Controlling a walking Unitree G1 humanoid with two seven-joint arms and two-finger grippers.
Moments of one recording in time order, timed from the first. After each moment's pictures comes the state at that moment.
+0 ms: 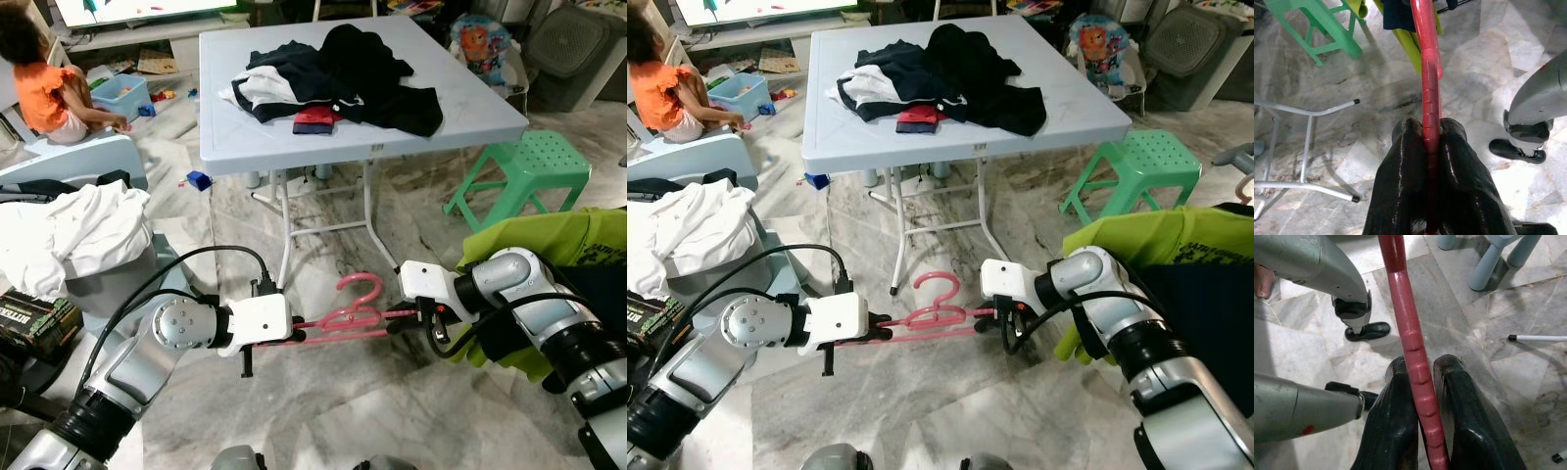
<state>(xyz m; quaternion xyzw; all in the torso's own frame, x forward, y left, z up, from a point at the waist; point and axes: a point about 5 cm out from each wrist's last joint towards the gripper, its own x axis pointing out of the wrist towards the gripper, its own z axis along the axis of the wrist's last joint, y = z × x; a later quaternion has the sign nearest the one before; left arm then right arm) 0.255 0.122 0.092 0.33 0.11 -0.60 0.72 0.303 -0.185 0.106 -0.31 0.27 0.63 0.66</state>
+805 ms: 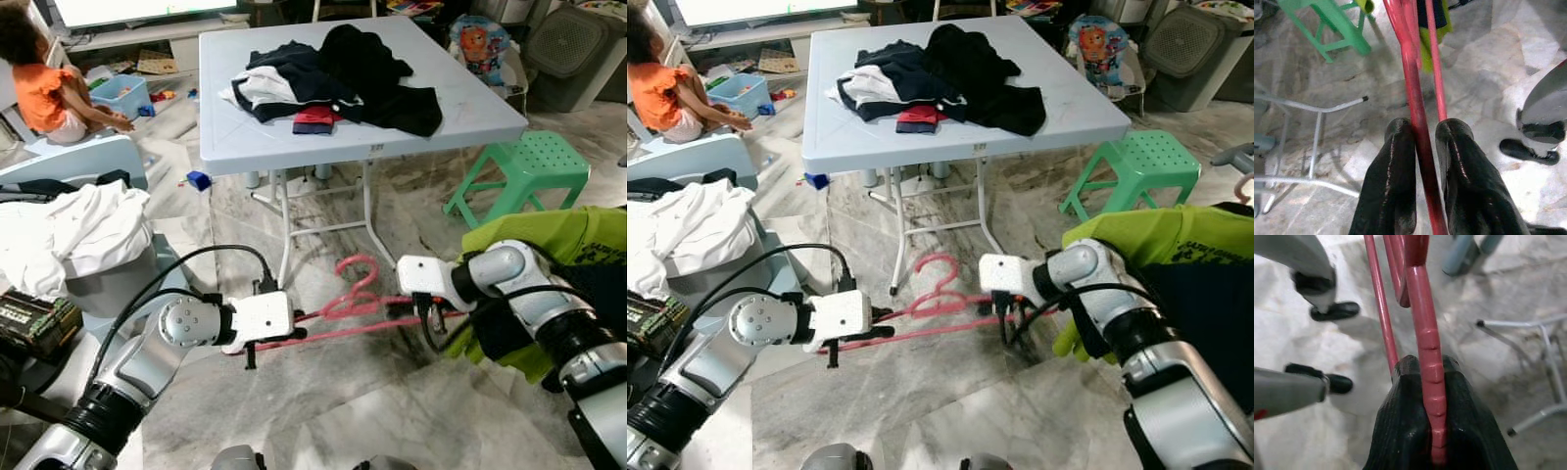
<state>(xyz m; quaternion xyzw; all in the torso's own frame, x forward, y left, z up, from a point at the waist) 0.262 0.121 0.084 0.33 0.10 -0.58 0.74 0.318 -0.192 0.103 -0.38 0.26 0.58 0.67</state>
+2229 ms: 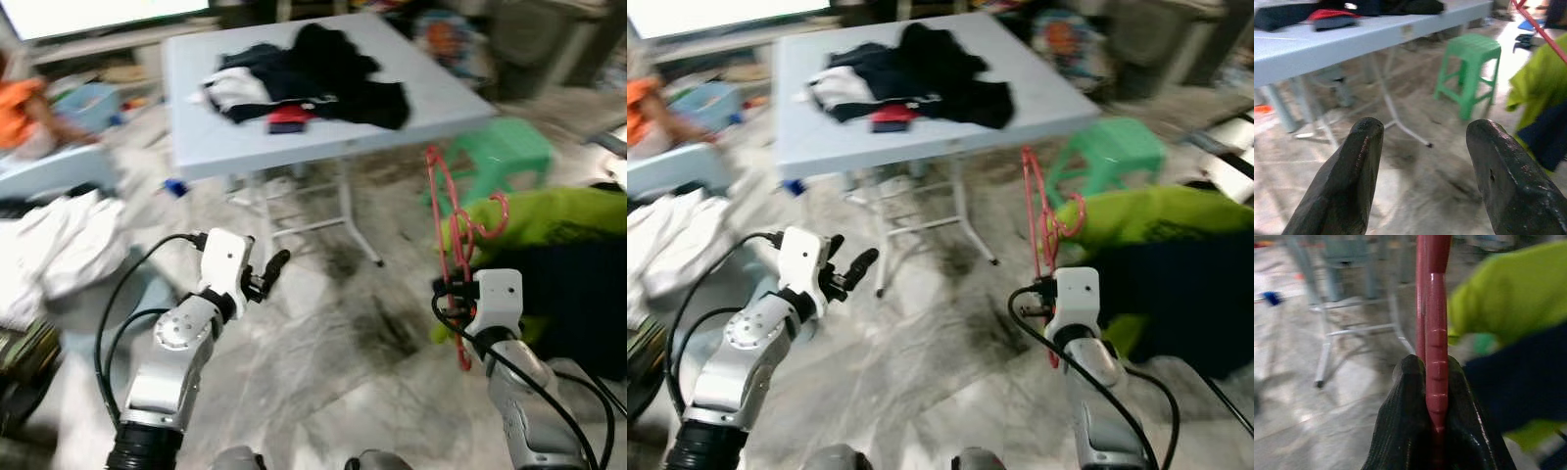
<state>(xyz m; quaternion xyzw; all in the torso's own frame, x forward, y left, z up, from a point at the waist) 0.276 0.124 0.104 0.01 0.08 -0.23 0.97 0.245 -0.213 0.068 -0.03 0.15 -0.01 0.99</state>
